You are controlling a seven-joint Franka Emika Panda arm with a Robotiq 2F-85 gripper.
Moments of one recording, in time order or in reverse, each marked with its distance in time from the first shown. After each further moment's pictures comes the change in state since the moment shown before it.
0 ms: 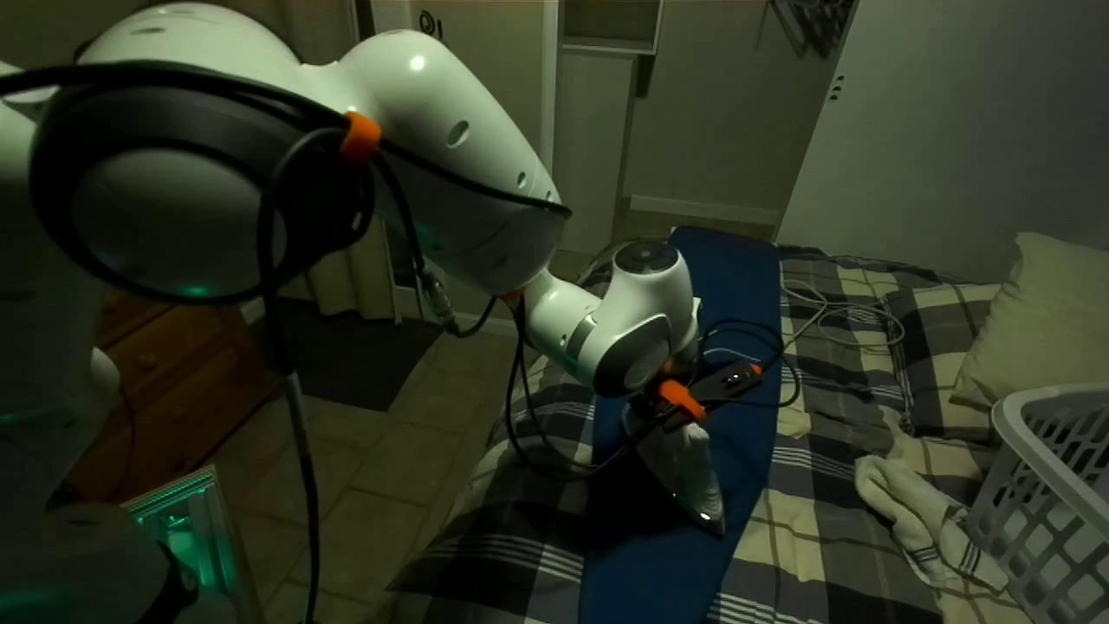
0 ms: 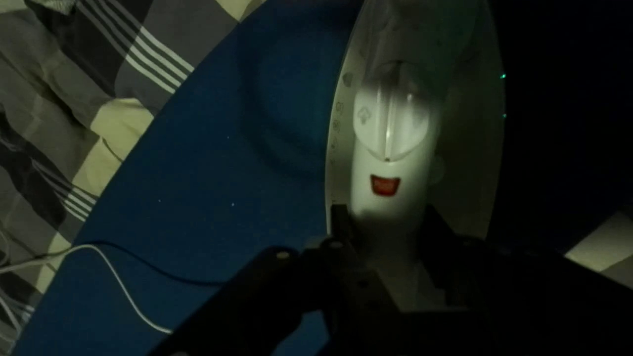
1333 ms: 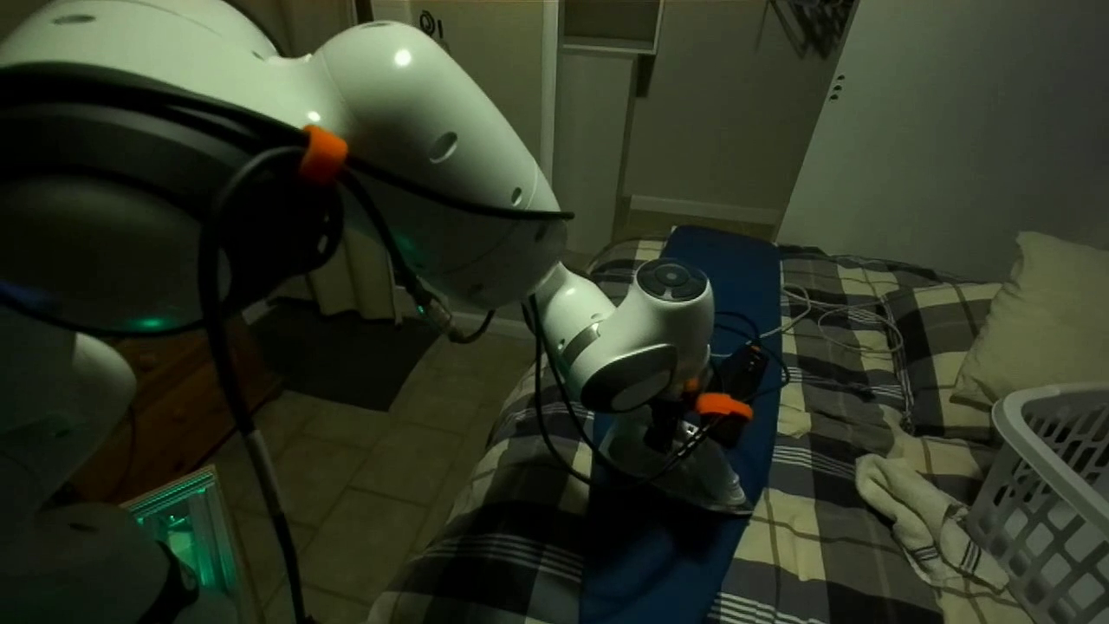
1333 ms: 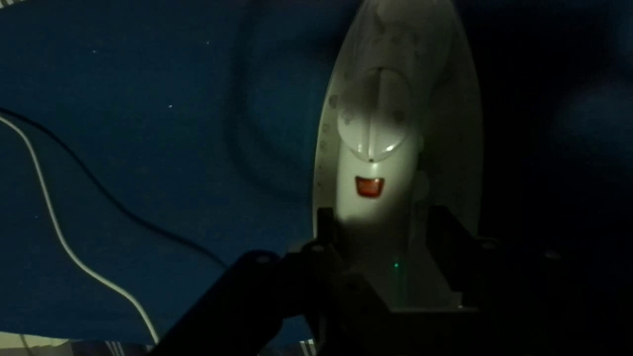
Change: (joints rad) arm -0.155 -0.024 0.119 -0.056 0.205 -0.056 -0.878
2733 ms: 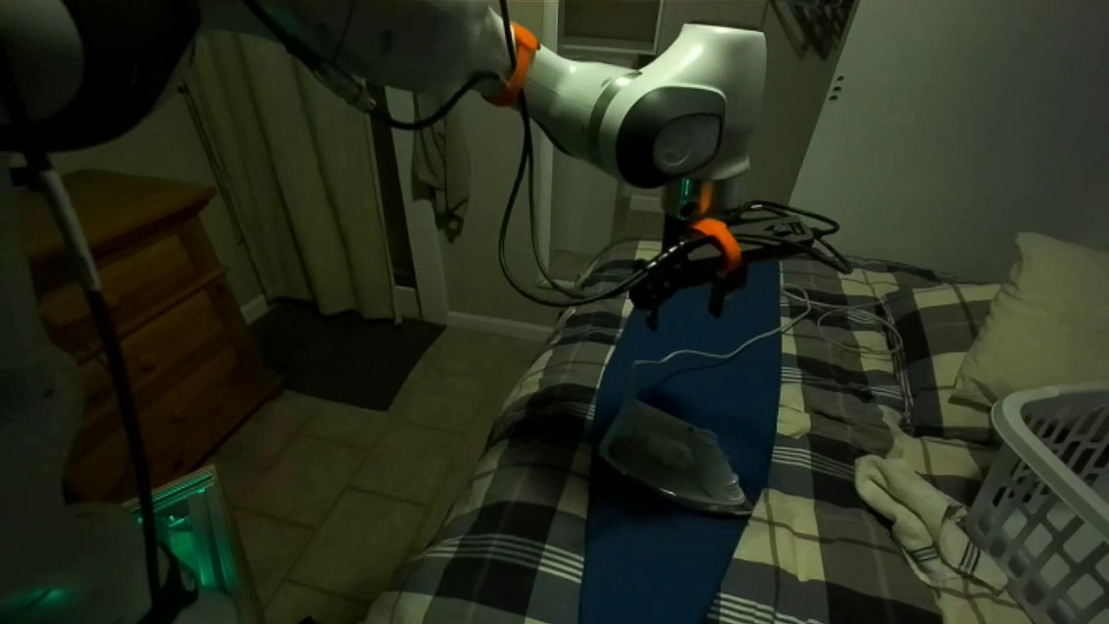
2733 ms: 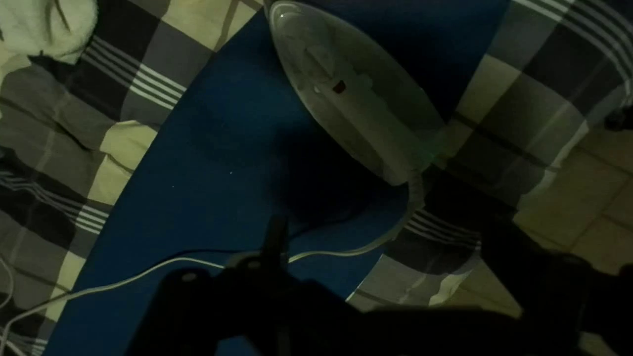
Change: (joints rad) arm 0.484 -0.235 -0.412 0.334 0.141 -0.720 0.820
